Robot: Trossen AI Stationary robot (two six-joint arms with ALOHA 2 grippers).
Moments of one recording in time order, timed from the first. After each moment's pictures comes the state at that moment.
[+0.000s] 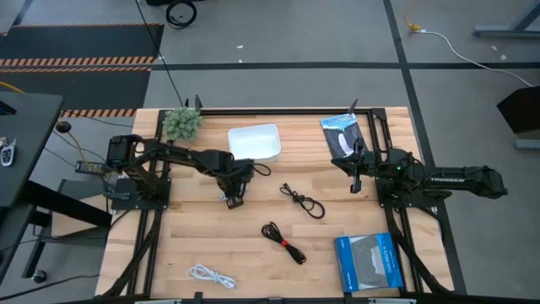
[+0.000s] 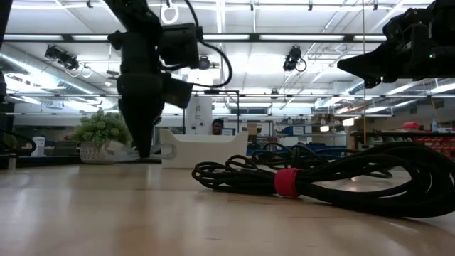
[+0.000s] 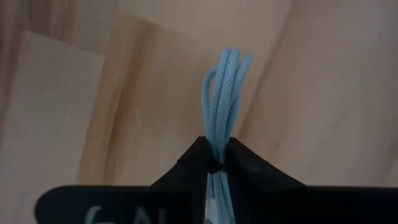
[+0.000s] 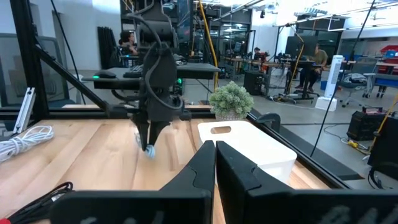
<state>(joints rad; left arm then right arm) 0.07 1.68 1.00 -0.67 0.11 -0.26 -0.20 0.29 0.01 0.36 -0.02 -0.07</state>
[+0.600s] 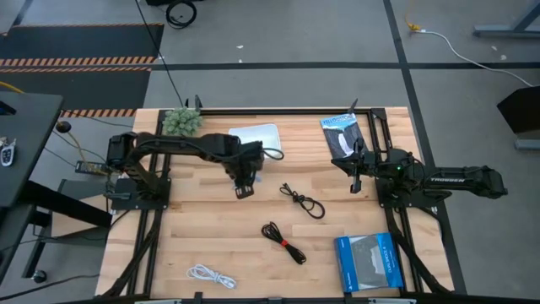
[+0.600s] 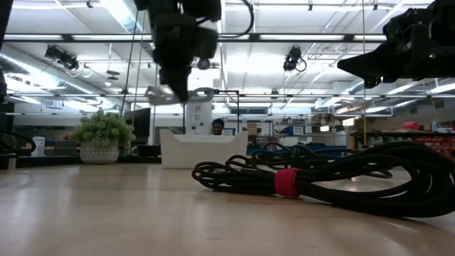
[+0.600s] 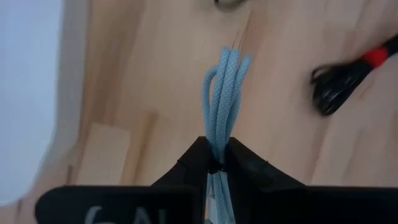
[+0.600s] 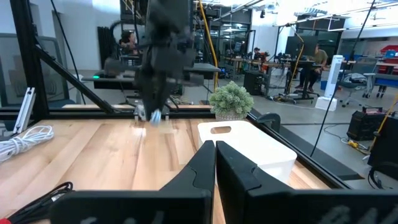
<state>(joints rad) 0.10 1.68 1.36 -0.90 0.10 -0.19 -0.20 0.29 0.01 0.36 -0.02 -0.07</state>
